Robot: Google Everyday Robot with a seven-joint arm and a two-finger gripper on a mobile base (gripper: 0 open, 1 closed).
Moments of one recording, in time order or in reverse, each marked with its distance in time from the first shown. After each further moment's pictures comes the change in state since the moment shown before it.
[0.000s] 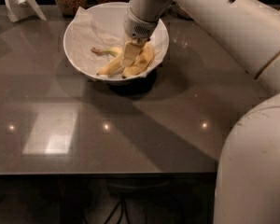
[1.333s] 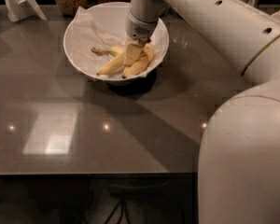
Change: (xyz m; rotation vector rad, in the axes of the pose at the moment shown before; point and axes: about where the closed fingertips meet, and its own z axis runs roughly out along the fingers) arm 0.018 -0.017 0.018 -0.001 0.065 0.015
